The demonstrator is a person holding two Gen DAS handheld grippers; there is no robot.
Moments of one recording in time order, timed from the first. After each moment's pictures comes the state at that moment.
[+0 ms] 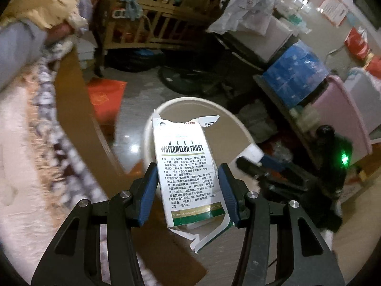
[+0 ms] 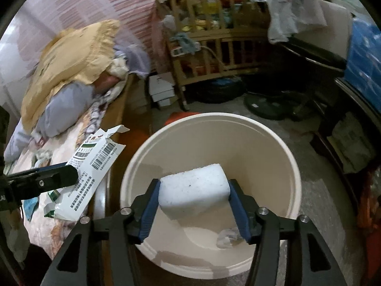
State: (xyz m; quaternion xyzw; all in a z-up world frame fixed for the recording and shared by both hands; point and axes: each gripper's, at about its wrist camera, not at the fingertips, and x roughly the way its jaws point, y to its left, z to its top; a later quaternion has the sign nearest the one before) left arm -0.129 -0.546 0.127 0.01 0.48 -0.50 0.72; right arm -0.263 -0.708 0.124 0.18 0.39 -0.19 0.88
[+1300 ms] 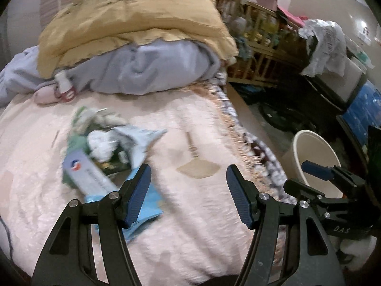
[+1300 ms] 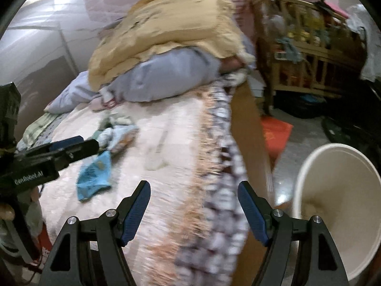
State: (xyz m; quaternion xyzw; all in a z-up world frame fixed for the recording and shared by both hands) left arm -0.079 -0.290 0.146 0.04 0.41 -0.25 0.88; right arm -0.149 -0.504 0.143 0.11 0.40 0.02 0.91
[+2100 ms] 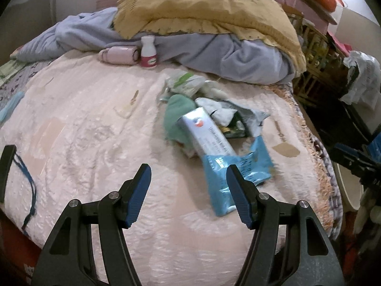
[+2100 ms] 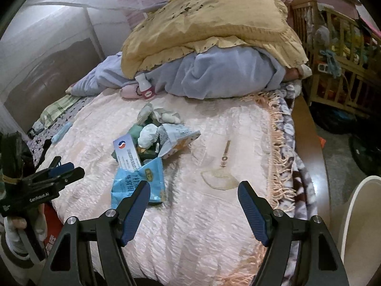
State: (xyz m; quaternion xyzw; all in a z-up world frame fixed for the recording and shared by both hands) left arm -0.081 -0.128 0.119 -0.02 0.43 -0.13 0.89; right arm -0.102 -0.418 0.154 0.08 0.41 0.10 0.90
